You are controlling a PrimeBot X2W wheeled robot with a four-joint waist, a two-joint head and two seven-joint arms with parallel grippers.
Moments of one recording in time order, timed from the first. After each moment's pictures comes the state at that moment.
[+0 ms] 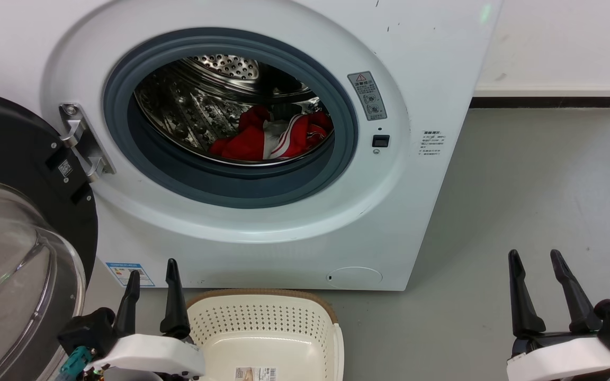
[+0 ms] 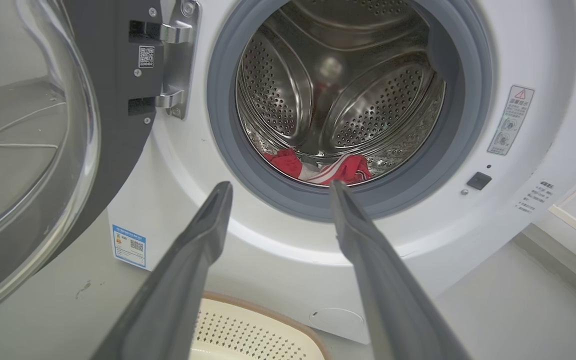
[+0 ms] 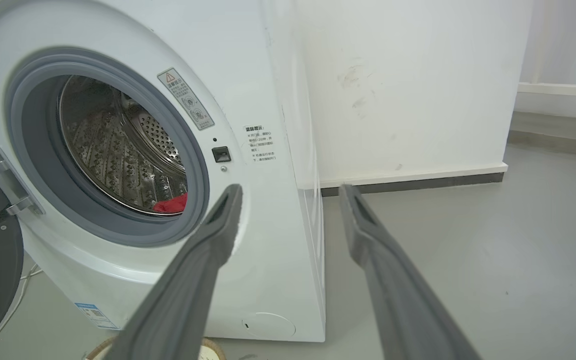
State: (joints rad) left arm 0.02 0.05 -0.02 0.09 -0.43 0.05 -0.18; right arm 0.07 -0.05 -0.04 -0.01 0.22 0.13 -0.18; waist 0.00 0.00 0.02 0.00
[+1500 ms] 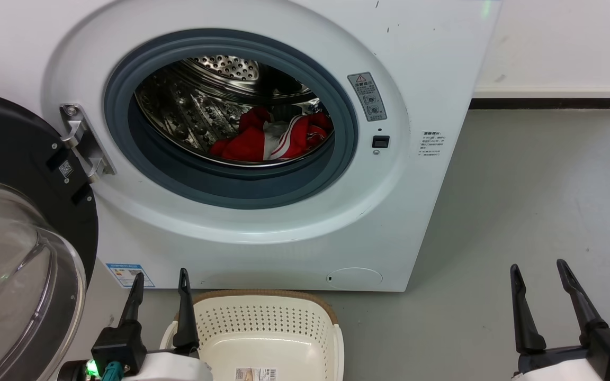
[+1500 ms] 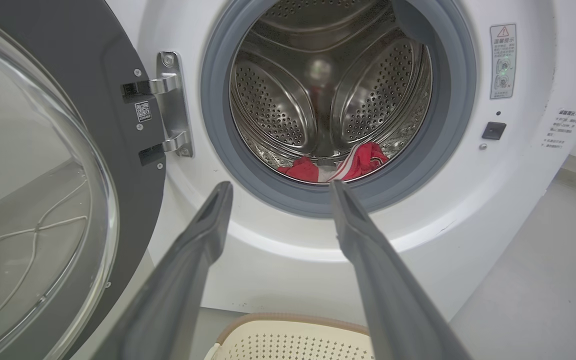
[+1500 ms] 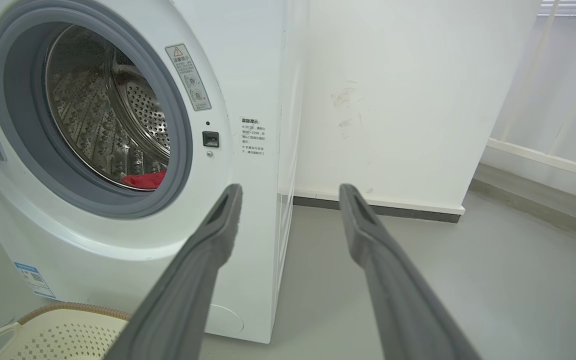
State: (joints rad) left arm 0.05 0.05 -0.04 0.09 -0.13 0.07 -0.26; right arm 0.12 -0.05 -0.06 -0.03 -0.02 0.13 -0.26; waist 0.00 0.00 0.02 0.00
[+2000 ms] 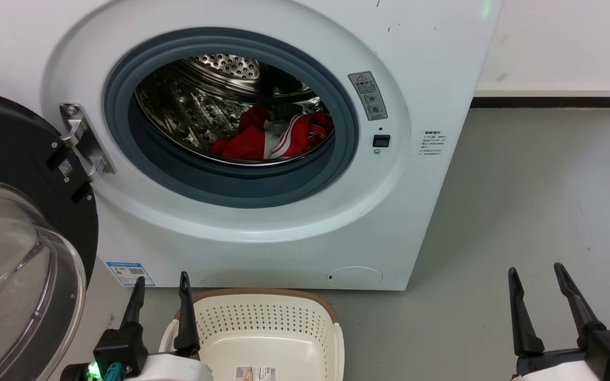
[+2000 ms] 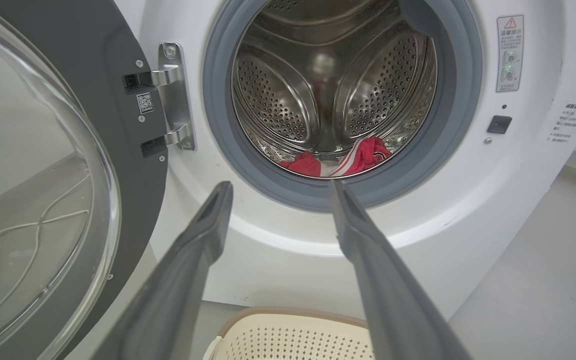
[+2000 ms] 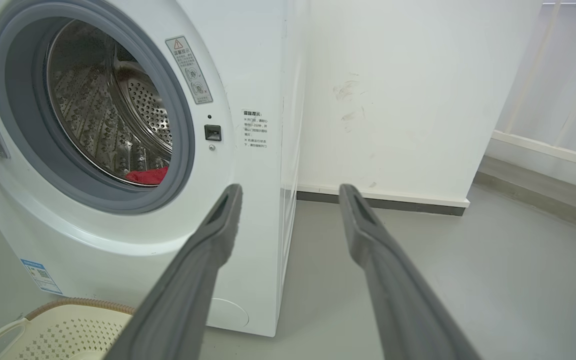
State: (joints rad) left arm 0.06 0.05 -0.04 0.10 -0.13 0.08 -0.26; right arm 0.13 -0.05 -0.06 -0.02 0.00 0.13 -0.26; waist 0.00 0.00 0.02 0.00
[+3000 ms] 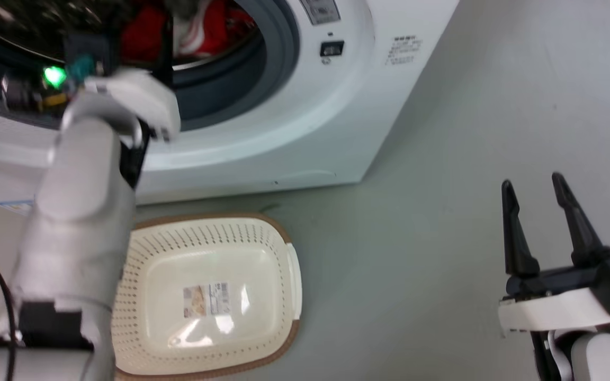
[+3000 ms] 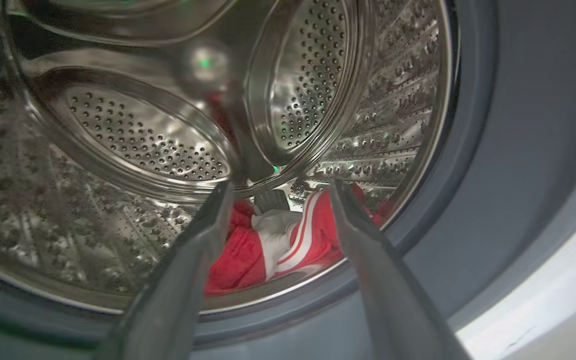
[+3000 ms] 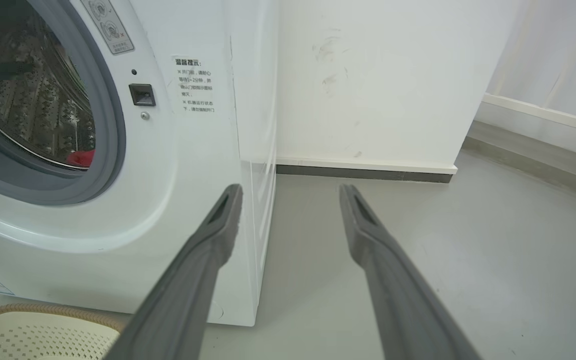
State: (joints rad) left arm -0.97 0.19 -0.09 0.84 -0.04 -0.11 -0.24; right arm -0.09 -0.05 -0.01 -0.05 0.03 0.13 -0.26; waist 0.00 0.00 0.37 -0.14
